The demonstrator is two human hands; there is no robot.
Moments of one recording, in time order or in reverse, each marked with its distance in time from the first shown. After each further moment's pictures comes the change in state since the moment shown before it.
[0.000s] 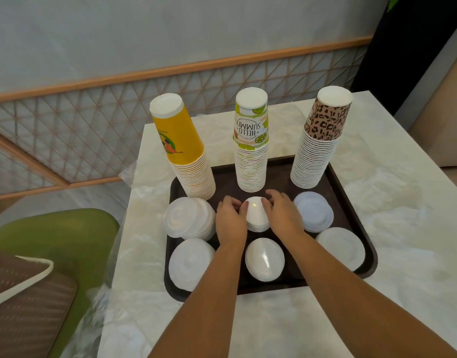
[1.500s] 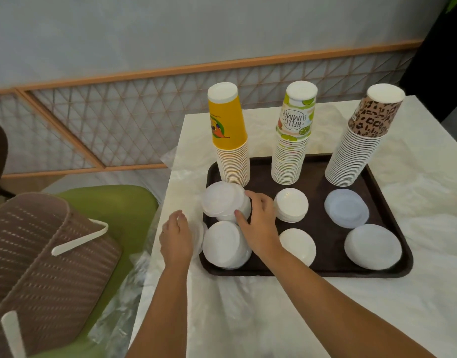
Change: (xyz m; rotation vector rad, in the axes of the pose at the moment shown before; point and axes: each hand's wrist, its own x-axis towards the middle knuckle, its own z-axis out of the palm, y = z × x) left_hand -0.021 -0.123 -0.137 -0.078 0.239 -0.203; right_hand -0.077 -0.071 0.066 0.264 0.033 -0.307
